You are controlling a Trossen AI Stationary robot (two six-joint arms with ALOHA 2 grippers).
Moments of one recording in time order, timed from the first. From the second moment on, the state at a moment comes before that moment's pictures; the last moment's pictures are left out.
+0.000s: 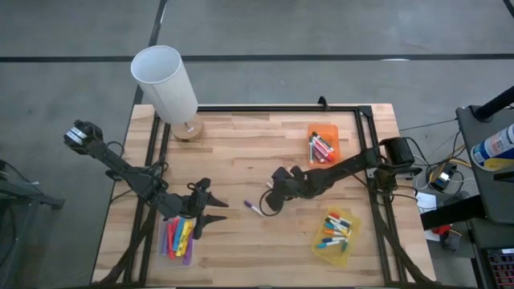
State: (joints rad) left arm -0.61 1.08 0.55 0.20 -0.49 -0.34; right arm 0.16 1.84 0.98 -0.15 0.33 0.86
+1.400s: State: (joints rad) left arm -0.61 1.08 0.55 0.18 -0.49 -0.34; right arm 0.36 1.90 1.39 -0.82 0.33 0.85
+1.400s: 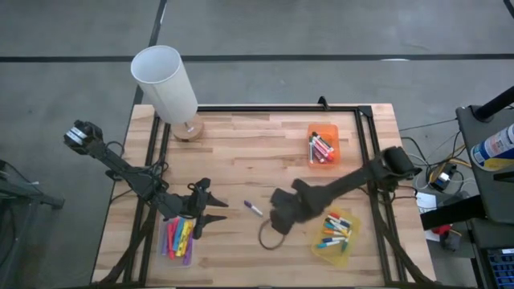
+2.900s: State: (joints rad) left arm -0.61 1.08 0.55 0.18 -0.49 -0.34; right arm 0.84 1.75 1.17 -1.20 0.26 1.89
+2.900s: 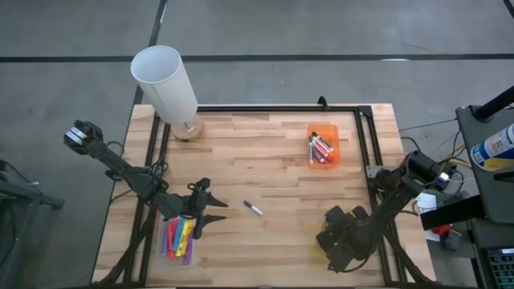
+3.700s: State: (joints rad) left arm -0.61 1.08 0.55 0.18 -0.49 -0.34; right arm 0.67 1.86 1.22 -0.38 0.94 0.92
